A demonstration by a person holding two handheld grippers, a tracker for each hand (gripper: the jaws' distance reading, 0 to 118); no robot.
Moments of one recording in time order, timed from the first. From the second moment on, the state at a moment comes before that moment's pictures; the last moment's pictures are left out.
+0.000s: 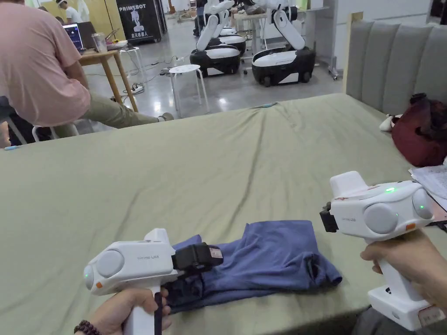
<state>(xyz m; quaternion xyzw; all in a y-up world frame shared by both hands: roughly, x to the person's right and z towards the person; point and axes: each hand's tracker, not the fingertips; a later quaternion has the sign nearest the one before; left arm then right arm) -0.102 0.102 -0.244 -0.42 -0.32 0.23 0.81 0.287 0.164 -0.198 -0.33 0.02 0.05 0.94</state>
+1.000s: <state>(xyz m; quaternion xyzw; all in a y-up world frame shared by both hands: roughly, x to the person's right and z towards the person) -0.011 0.074 -0.273 -0.46 -0.35 0.18 0.80 0.251 0.140 -0.175 -0.34 0.05 0.02 0.94</state>
